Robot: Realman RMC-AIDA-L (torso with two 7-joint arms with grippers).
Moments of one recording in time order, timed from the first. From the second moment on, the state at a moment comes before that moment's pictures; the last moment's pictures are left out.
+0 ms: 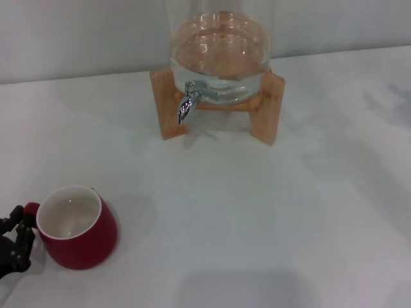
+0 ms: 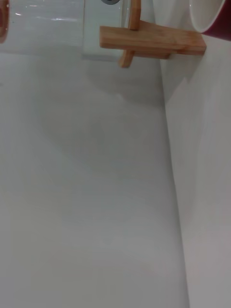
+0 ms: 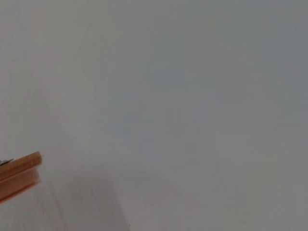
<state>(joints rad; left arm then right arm) -0.18 -2.08 1.00 0.22 -2.08 -1.29 2.58 0.15 2.00 -0.83 -1.02 1.82 1.10 -1.45</state>
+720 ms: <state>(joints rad) -0.21 -2.08 1.00 0.23 -2.07 -1.30 2.55 0.16 2.00 -0.83 -1.01 1.82 1.10 -1.45</state>
